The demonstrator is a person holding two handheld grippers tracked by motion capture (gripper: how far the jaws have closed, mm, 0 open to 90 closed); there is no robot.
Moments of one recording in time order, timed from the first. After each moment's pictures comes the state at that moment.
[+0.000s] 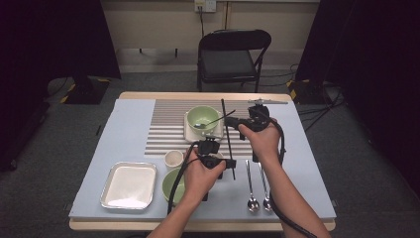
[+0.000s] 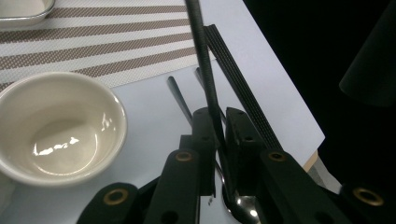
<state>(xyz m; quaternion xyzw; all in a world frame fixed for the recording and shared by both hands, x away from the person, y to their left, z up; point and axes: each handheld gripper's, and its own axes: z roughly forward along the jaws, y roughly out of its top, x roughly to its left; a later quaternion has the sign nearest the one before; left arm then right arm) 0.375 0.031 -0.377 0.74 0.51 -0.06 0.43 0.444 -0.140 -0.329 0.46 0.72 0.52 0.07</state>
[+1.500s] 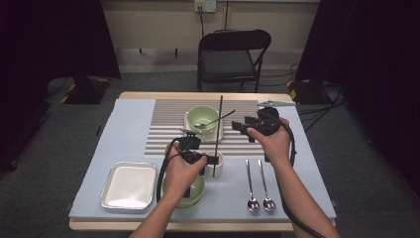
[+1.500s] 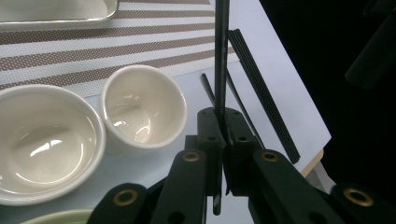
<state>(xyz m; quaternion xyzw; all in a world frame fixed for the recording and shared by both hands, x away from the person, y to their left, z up) 0.379 0.077 -0.368 0.73 0.53 -0.06 0.42 0.448 -0.169 -0.341 0.45 0.74 0.48 0.12</state>
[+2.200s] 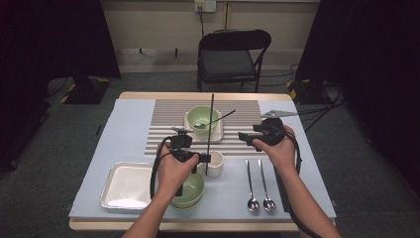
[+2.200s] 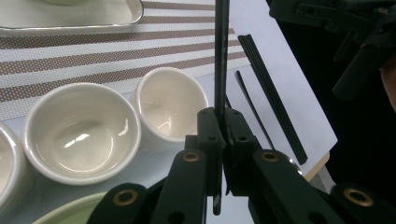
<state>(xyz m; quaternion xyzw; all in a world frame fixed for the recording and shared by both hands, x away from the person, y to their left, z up) 0.380 0.097 -0.364 0.73 0.54 -0.06 0.41 0.444 -0.189 -0.371 0.43 0.77 0.44 0.15</state>
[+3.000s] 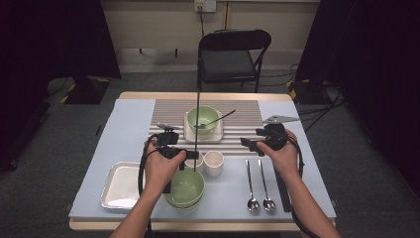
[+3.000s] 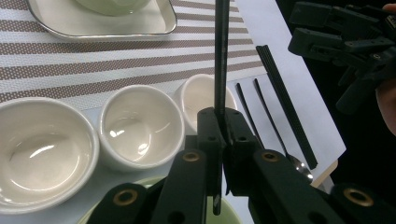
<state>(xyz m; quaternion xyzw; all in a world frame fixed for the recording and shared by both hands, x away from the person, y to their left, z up) 0.384 0.129 -0.359 0.71 0.56 -0.05 0.41 0.441 -0.199 -0.387 0.42 0.78 0.44 0.15</state>
